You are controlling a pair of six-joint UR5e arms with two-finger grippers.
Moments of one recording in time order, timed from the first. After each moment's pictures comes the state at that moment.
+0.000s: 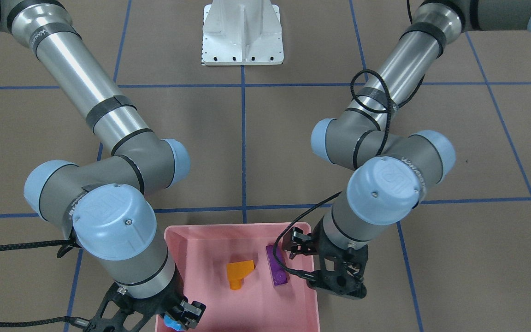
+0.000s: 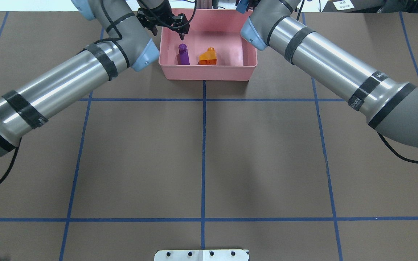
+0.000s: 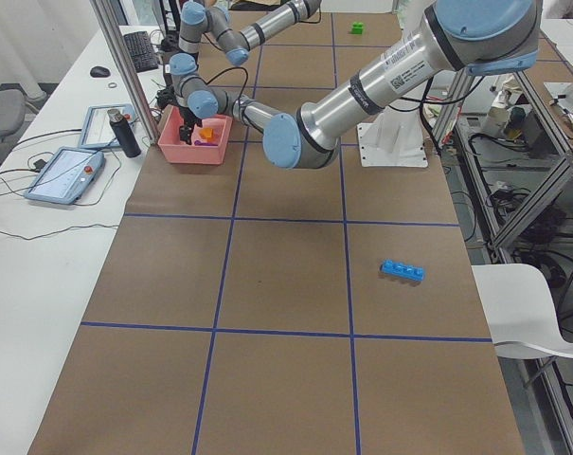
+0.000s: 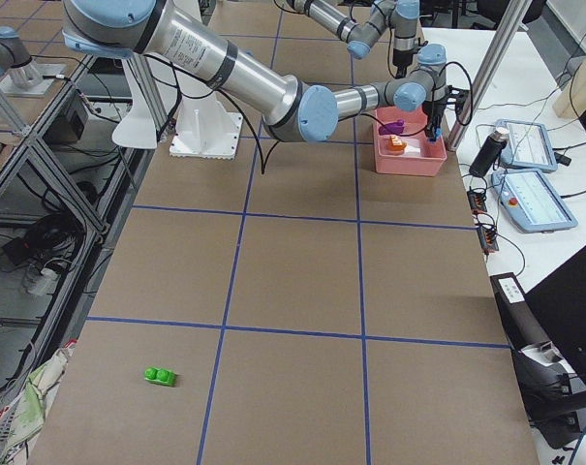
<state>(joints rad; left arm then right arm) -0.96 -2.64 -0.87 -1.99 -2.19 -0.66 0.95 -0.36 0.64 -1.04 1.93 1.36</state>
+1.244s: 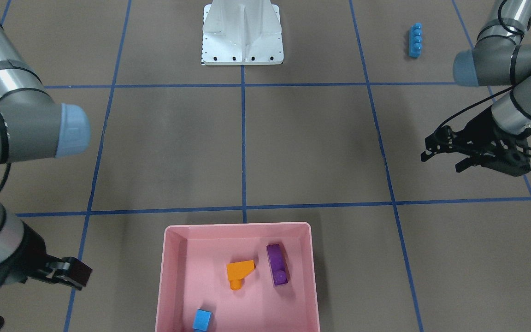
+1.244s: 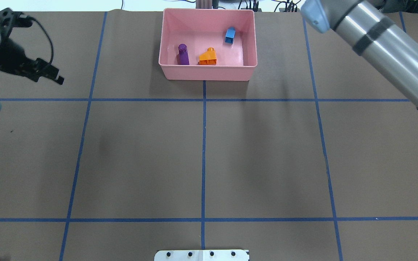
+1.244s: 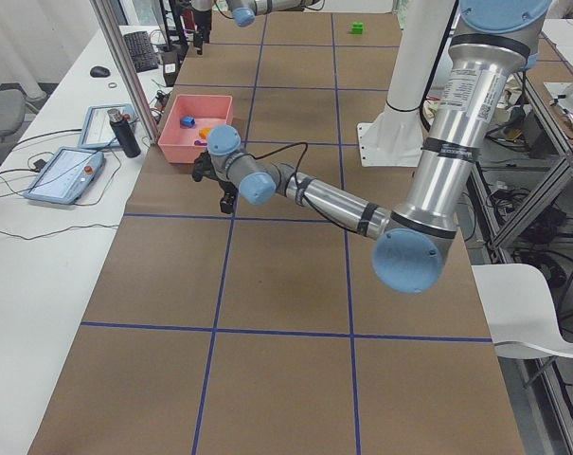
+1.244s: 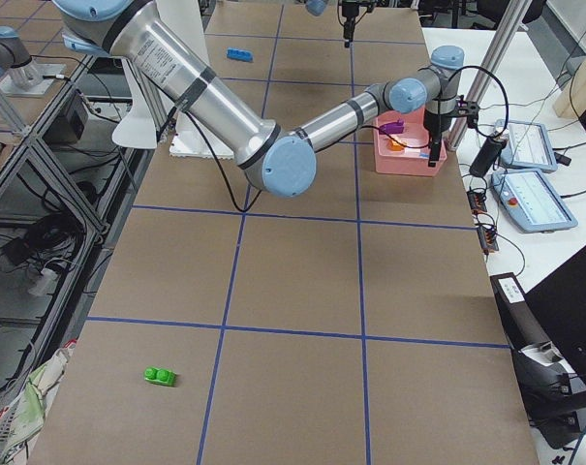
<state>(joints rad) -1.10 -1.73 -1.73 -1.97 -2.38 -0.58 1.14 -0.77 1.30 -1.58 2.11 0.77</state>
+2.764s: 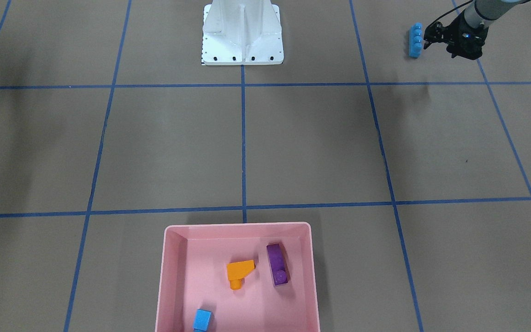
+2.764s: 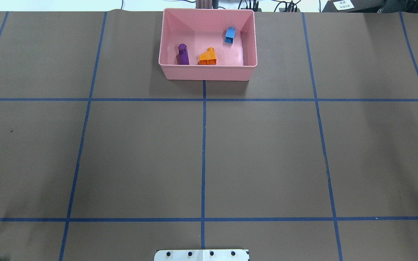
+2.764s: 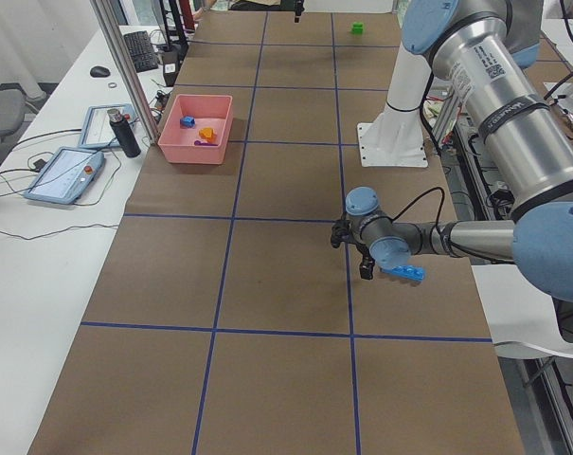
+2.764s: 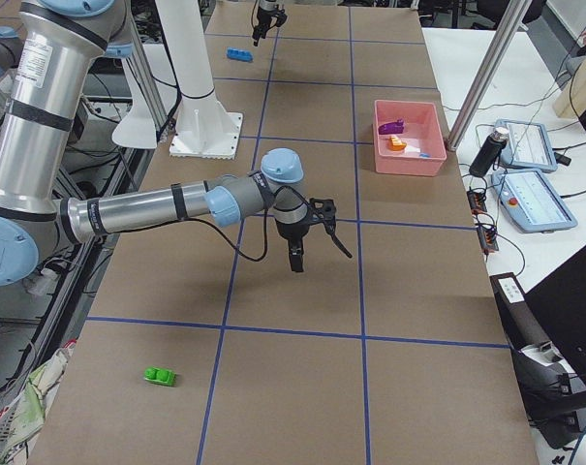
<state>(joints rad) -0.39 -0.95 -2.02 -2.38 -2.10 -0.90 1.24 -1.89 2.08 -1.33 2.16 0.45</state>
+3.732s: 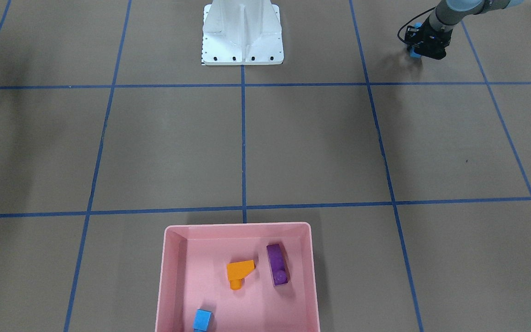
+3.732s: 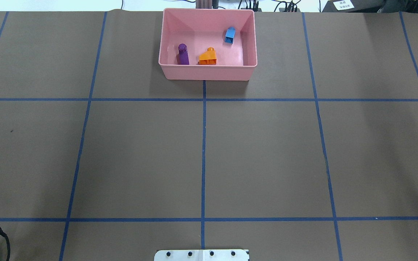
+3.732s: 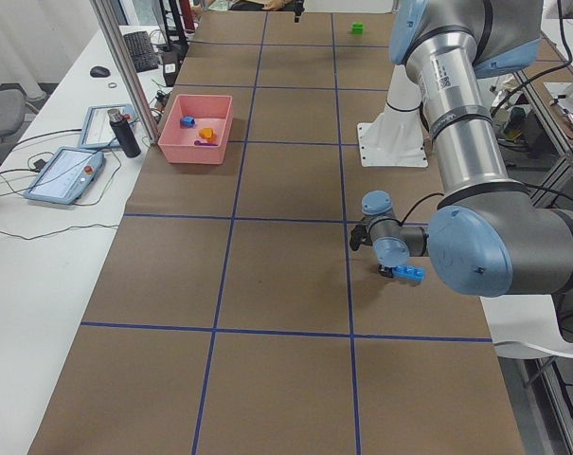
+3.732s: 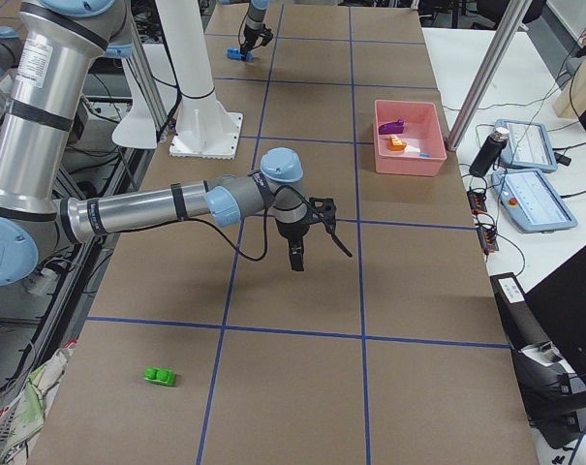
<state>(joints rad) -0.14 -1.01 -1.97 -2.39 -1.98 -1.07 1.24 -1.89 2.08 -1.33 2.16 0.46</state>
